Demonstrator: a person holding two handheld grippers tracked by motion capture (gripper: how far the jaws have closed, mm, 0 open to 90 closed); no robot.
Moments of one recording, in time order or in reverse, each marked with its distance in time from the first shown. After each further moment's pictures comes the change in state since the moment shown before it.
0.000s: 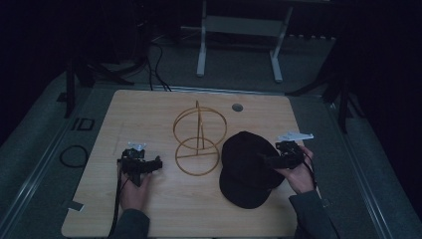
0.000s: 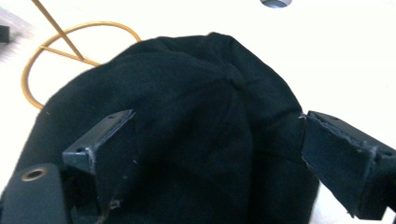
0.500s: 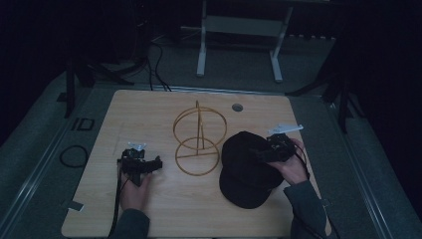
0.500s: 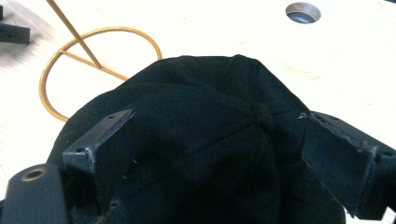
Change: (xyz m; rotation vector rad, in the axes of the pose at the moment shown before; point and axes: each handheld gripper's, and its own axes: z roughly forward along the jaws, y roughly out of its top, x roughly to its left) left arm 0.000 0.000 0.000 0.000 0.000 0.000; right arm 0.008 0.024 0.015 0.031 0.046 -0.052
